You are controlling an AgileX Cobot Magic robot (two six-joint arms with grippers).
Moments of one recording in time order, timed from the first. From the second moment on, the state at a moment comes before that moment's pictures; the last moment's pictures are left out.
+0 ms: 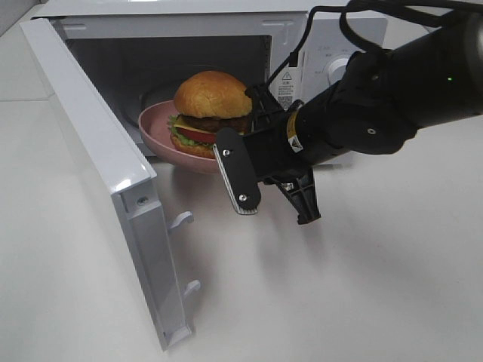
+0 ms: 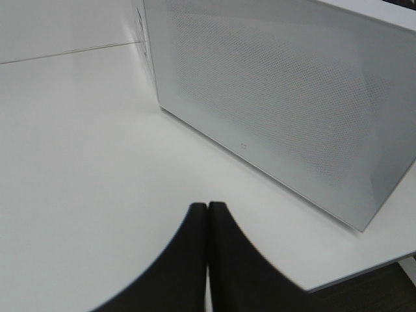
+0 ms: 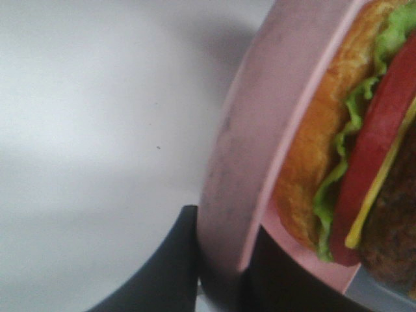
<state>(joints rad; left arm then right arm) -0.27 0.00 -0.50 -0.06 1.04 0.05 0.66 1.81 -0.98 -0.55 0.08 -0.90</state>
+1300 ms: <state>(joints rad) -0.27 0.00 -0.50 -0.06 1.04 0.05 0.66 1.15 -0.48 -0.54 0.41 -0.83</state>
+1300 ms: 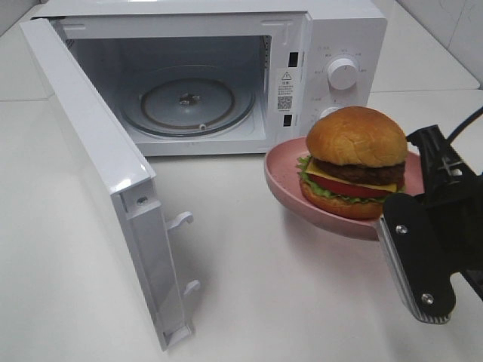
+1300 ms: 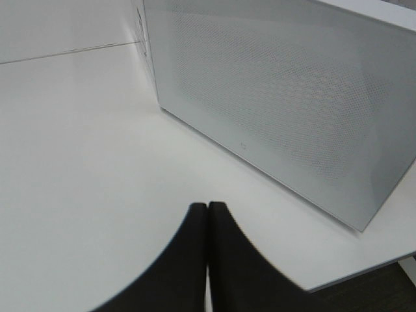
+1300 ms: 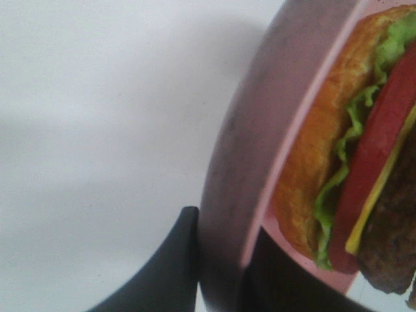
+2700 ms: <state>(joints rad) -0.27 0.00 -0.50 -0.06 1.04 0.05 0.52 1.22 -0.42 -0.83 0.61 0.01</state>
